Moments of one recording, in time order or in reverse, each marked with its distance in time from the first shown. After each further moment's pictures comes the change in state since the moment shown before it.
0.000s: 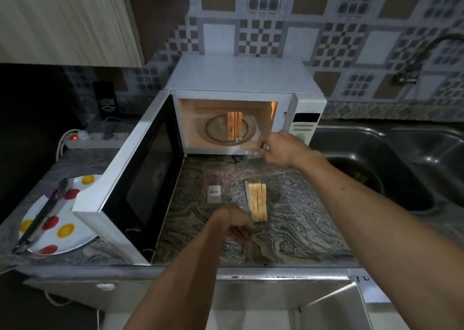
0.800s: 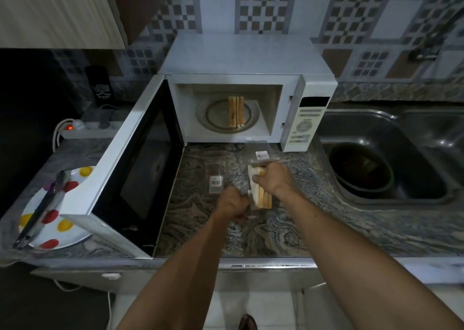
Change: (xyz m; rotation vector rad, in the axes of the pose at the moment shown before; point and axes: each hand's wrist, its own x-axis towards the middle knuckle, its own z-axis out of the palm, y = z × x) left_hand 0.020 -0.001 -0.002 0.031 0.405 0.214; right_hand -0.012 -0.007 0.115 0.409 -0.033 0.452
